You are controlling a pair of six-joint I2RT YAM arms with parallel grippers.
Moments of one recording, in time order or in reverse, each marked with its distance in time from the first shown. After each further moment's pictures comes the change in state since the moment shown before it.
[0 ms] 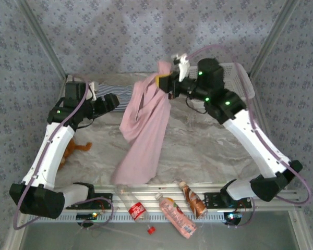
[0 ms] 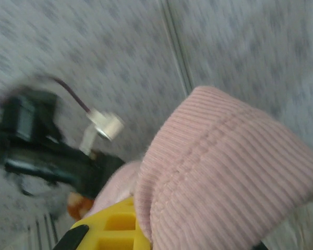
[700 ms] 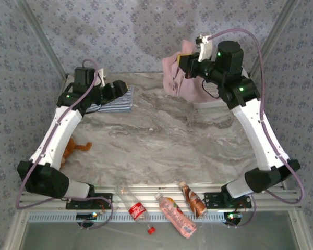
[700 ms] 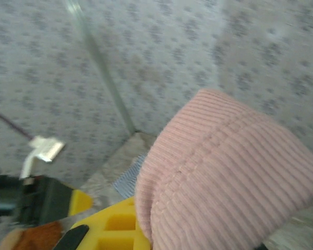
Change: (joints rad) left arm -0.048 0.189 0.193 0.084 0.045 -0.011; right arm -0.186 0.067 0.264 -0.109 0.041 -0.041
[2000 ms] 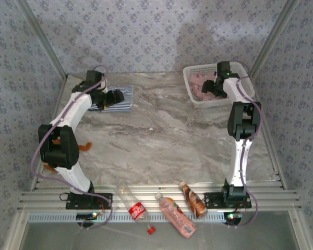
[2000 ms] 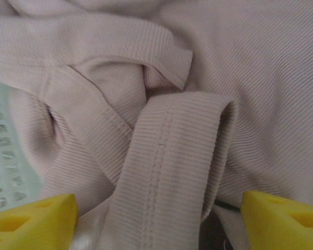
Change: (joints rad) left arm 0.079 0.354 -0.005 -0.008 -0.094 0.117; right arm -0.432 0.837 0.129 -0.224 0.291 0.007
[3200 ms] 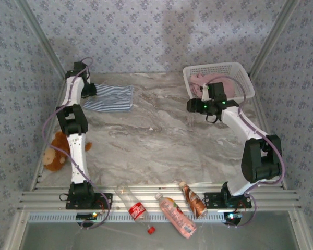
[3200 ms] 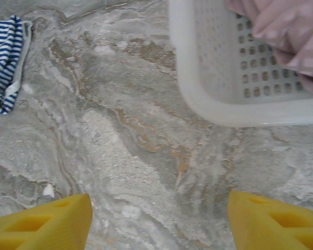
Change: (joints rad) left arm 0.267 0.924 1.146 -0.422 -0.310 0.309; right arm 0.203 -0.735 -0.823 0.318 -0.173 0.029
